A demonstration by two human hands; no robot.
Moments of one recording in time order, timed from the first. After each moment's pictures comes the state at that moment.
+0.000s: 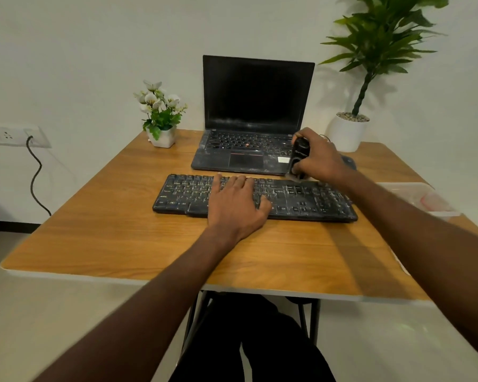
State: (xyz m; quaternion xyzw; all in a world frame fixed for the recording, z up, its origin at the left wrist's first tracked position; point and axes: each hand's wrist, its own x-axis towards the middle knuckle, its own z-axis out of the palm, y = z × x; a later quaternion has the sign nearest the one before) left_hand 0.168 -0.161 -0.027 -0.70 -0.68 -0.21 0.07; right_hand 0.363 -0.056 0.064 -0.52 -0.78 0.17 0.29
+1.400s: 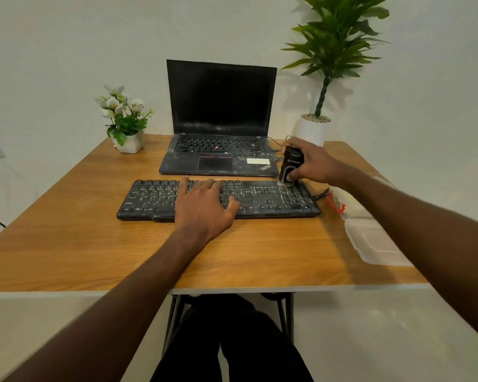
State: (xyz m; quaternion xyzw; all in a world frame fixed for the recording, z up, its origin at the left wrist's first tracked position) left_hand 0.169 -0.163 -0.022 -0.70 -0.68 -0.20 0.08; right_hand 0.441 -0.047 0.071 -0.50 -0.81 0.21 0.22
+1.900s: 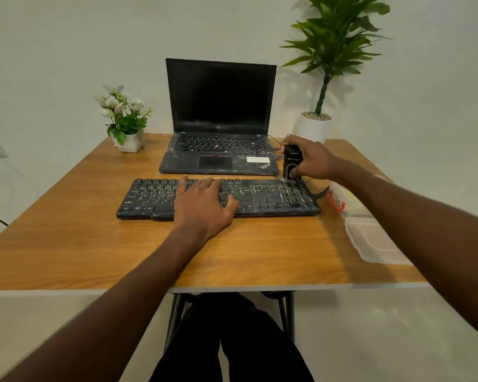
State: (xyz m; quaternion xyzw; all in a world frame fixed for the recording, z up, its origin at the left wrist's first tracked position) left_hand 0.170 -0.162 -0.024 -0.69 -0.69 -0.21 0.09; right_hand 0.440 -0.038 0.072 -0.49 -0.83 0.16 0.20
